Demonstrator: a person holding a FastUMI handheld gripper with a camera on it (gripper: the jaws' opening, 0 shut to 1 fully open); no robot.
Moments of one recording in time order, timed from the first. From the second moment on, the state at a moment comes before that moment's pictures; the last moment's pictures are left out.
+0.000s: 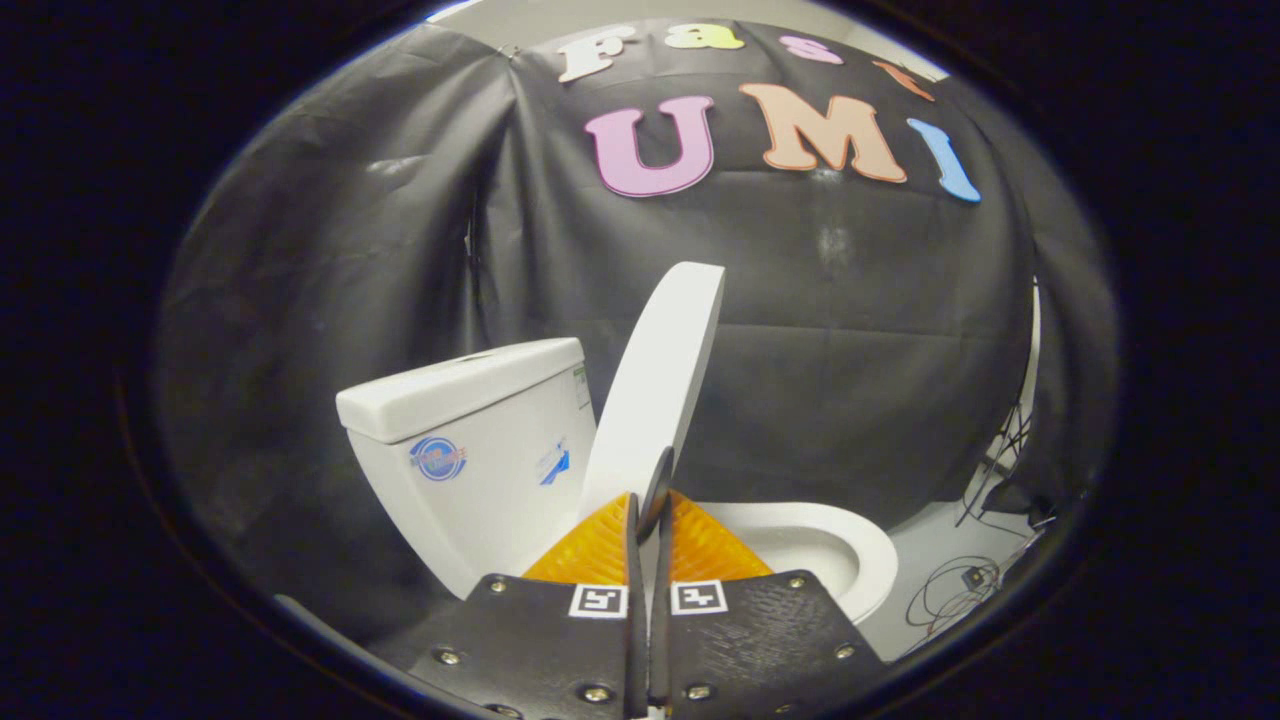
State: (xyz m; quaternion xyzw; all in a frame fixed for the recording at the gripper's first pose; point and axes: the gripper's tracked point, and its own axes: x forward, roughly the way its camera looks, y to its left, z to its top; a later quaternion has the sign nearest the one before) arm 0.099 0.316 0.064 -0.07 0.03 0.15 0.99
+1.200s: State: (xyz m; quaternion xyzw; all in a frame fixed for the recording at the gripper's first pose) arm 0.099 0.375 0.045 -0.17 -0.02 0.13 0.98
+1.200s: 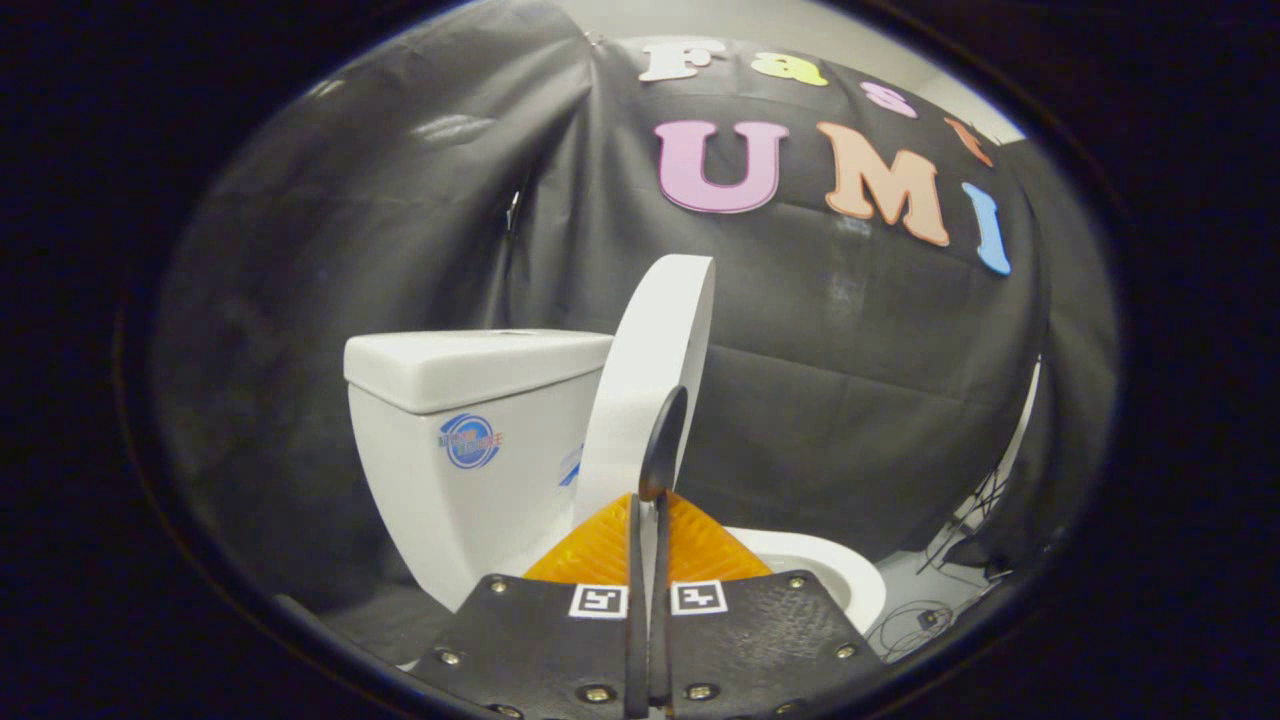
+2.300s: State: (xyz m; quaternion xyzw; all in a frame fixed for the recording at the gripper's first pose) arm 0.092 0.422 0.020 -0.21 -0.03 0.17 0.96
